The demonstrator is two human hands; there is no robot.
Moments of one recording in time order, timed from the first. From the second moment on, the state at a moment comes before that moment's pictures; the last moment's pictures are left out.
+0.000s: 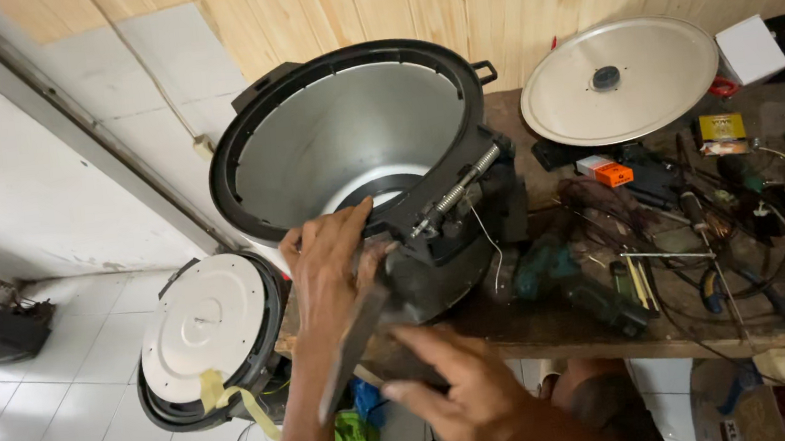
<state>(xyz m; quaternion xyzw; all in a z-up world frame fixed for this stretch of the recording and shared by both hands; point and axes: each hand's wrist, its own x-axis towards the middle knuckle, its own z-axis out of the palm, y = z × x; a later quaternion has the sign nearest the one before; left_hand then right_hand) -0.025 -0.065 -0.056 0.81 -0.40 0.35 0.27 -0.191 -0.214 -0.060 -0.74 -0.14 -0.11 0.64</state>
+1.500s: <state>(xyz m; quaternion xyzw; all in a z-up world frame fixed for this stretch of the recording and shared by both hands) -0.015 -0.063 -0.070 0.78 -0.45 0.28 0.33 -0.178 -0.210 -0.049 -0.73 -0.02 -0.18 0.66</state>
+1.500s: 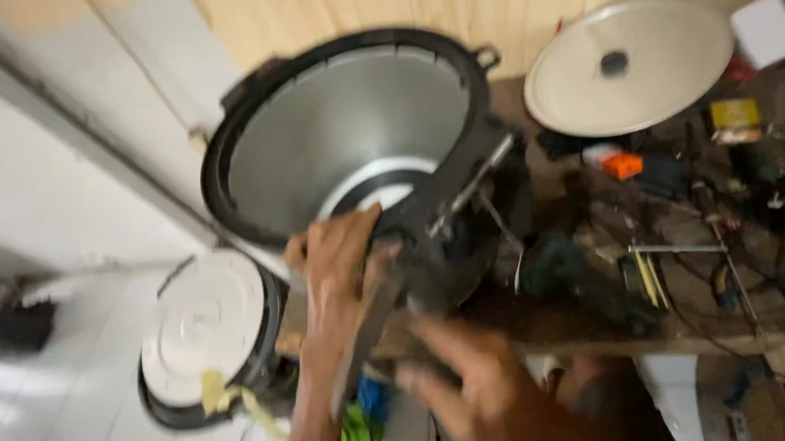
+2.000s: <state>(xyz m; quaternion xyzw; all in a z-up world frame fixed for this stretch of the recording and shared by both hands) -0.037 -0.062 -0.063 0.78 -0.44 0.28 0.35 -0.182 -0.215 -0.069 -0.79 -0.05 -0.23 0.56</state>
